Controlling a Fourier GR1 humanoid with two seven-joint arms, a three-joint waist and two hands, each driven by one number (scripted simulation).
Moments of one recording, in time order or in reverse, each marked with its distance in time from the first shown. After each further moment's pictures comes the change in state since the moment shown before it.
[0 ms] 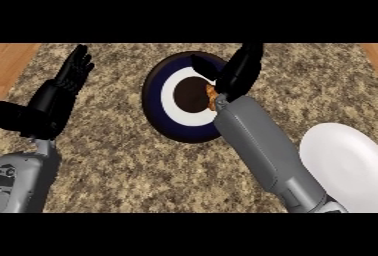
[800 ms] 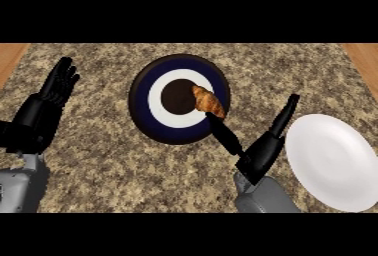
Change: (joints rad) left arm 0.102 0.002 0.044 -0.054 -0.016 0.011 -0.008; right arm 0.629 -0.009 0.180 -0.574 0.144 -0.167 -0.049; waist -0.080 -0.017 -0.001
